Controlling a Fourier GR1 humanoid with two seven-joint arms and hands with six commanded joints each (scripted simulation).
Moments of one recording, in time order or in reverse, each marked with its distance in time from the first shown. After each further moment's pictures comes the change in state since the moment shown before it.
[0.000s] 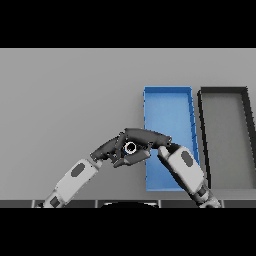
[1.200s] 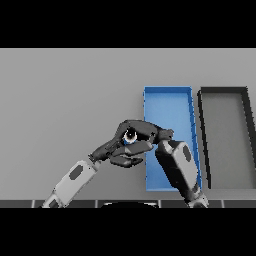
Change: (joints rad) left arm 0.039 0.006 0.016 -0.012 -0.071 -0.011 0.193; right arm -0.053 0.136 -0.136 -0.022 -0.285 -0.078 0.252
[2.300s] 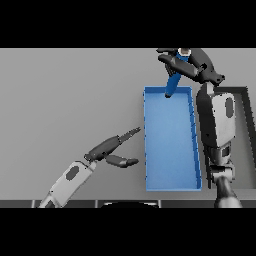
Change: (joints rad) left arm 0.015 0.038 0.013 -0.029 -0.007 0.006 0.019; right arm -0.404 -0.348 -0.351 0.553 0.086 -0.240 -0.103
